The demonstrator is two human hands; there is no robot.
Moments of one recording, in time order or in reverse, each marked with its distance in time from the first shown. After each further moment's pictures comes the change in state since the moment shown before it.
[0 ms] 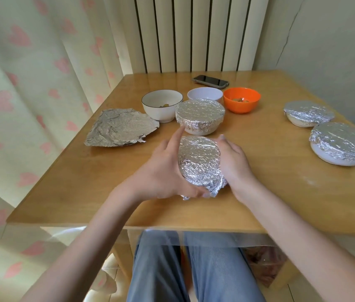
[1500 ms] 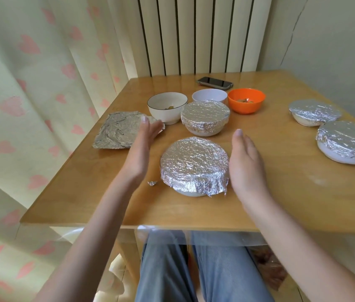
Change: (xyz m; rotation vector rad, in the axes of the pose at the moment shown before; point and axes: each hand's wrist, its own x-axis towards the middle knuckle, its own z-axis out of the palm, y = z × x) left_hand 0.015 -0.027 -0.024 -0.640 0.331 -0.079; right_hand -0.039 -0.024 -0.003 -0.066 0.145 -0.147
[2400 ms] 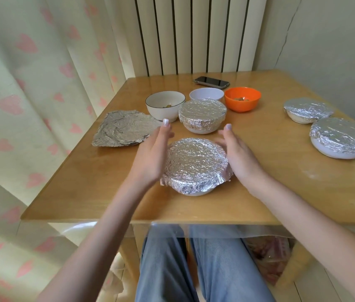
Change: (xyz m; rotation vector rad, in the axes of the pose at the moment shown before) left_hand -0.020 0.003 0.018 0.242 0.034 0.098; right_hand 0.016 0.006 -0.005 -0.070 -0.196 0.018
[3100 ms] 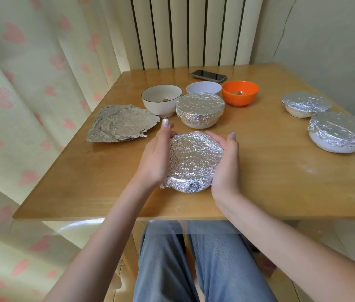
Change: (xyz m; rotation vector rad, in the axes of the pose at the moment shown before) left_hand 0.001 -0.011 0.014 -0.100 -0.031 -0.106; right_hand -0.015 0.011 0.047 0.546 0.276 0.104
